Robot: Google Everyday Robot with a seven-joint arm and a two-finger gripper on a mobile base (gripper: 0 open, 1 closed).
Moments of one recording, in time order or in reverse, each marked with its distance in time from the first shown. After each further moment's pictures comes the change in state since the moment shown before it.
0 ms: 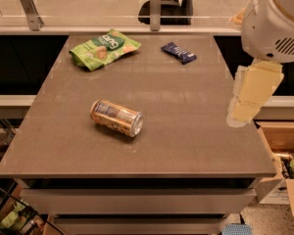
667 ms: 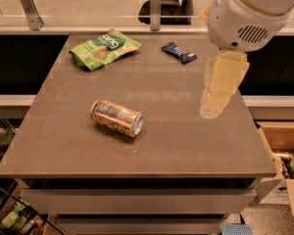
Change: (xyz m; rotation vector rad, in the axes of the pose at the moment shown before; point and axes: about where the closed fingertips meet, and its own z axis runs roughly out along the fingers) arm -0.045 -0.006 0.011 -0.052 -0.053 -0.073
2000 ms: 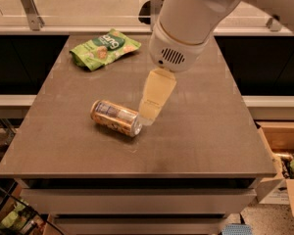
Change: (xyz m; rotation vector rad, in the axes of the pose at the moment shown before) arm -0.064 0.003 0.081 -0.108 -0.029 0.233
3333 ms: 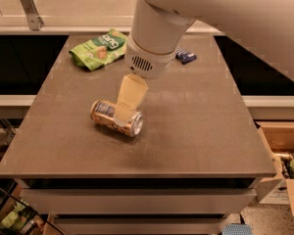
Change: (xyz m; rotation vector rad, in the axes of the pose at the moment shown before) arm -0.031 0.003 0.039 -0.008 0.035 0.126
